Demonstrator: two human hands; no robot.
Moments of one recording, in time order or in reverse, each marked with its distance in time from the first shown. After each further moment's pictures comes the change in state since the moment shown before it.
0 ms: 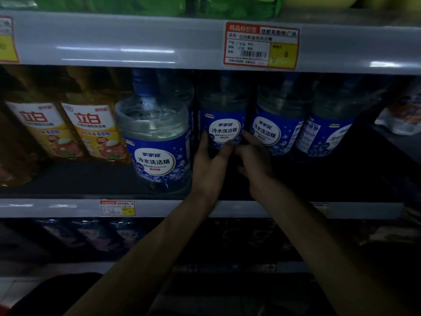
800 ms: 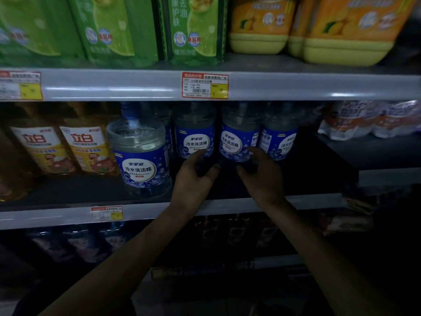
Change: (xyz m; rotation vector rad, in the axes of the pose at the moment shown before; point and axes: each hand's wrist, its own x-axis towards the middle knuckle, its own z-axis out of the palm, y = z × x) left_hand -0.050 0.020 0.001 0.401 -0.120 0.149; right_hand -0.048 -0.005 -0.092 -0.631 0.203 -0.429
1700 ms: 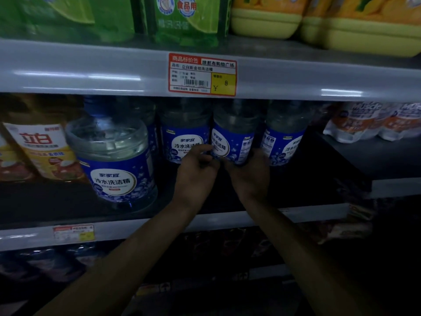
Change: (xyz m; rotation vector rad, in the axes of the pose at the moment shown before) left_hand 0.059 -0.014 0.028 -0.136 -0.014 -0.039; right_hand 0.060 0.037 0.063 0.000 0.208 0.168
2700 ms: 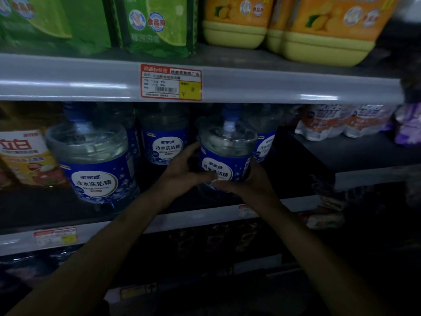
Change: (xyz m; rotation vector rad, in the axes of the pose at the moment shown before) left_hand 0.006 0.007 -0.003 0.070 -0.390 0.130; right_hand -0.022 0.004 -0.088 0.351 -0.405 -0.043
